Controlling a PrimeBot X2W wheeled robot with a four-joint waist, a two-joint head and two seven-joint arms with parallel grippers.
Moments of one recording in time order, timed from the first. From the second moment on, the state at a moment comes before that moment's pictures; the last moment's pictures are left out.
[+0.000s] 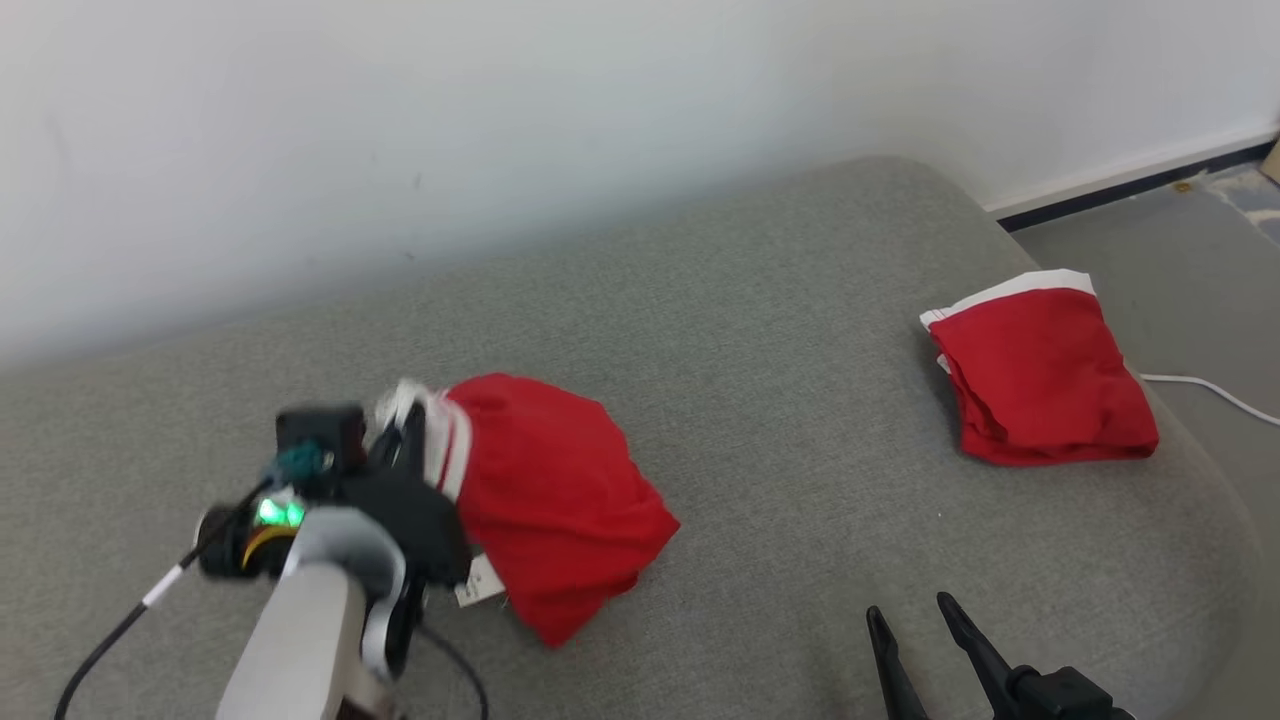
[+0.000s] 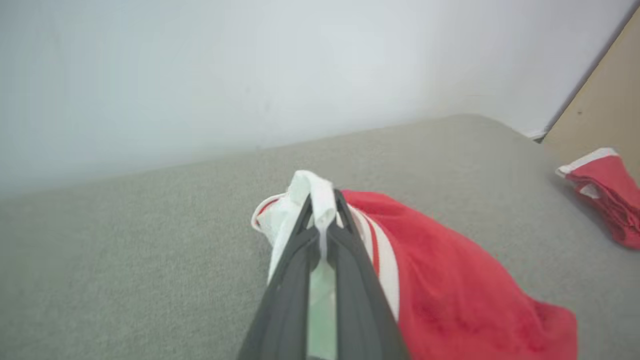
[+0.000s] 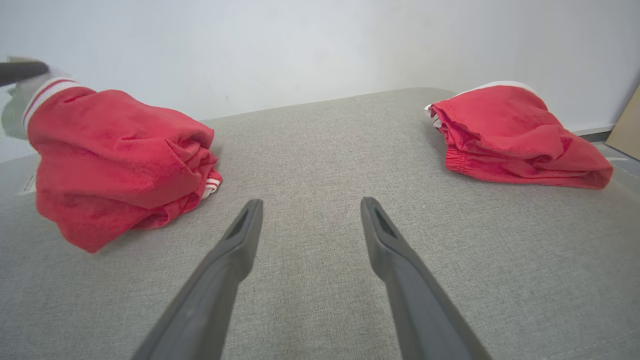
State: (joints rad) left arm -0.49 0.06 -0.10 0.59 -0.23 -0.07 0.08; right arm 0.04 -0.09 0.18 0.25 0.18 0.13 -0.23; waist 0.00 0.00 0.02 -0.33
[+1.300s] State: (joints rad) left arm -0.55 0.09 -0.21 0.32 -0.52 0.19 -0.26; right arm 0.01 -0.08 0.19 0.25 0.18 0.13 -0.23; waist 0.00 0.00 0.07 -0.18
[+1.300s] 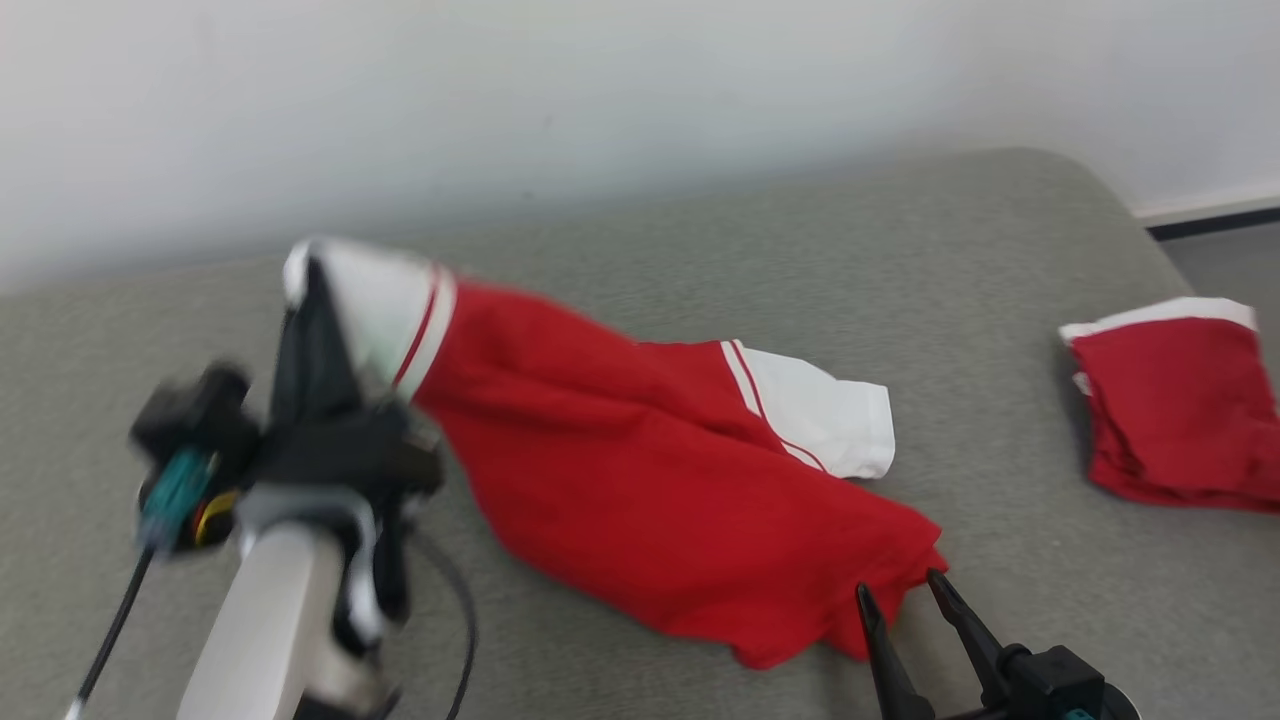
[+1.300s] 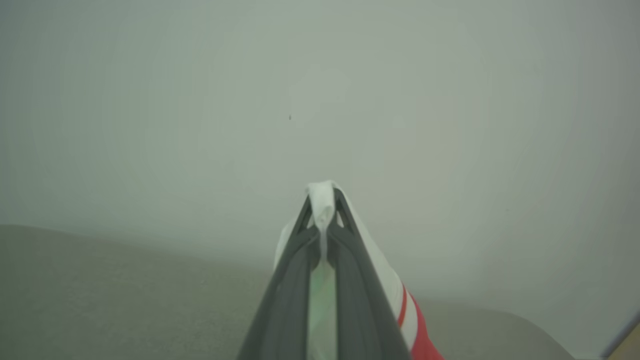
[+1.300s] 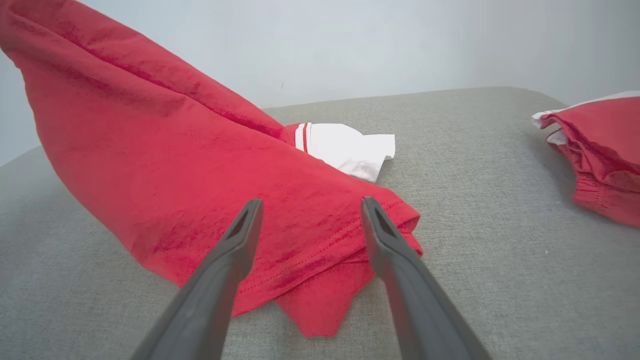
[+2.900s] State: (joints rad) left arm -0.40 0.21 -0.27 0.30 -0.40 -0.03 0.32; right arm 0.00 -0.07 0.23 0.27 0.19 0.13 -0.24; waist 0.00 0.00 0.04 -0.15
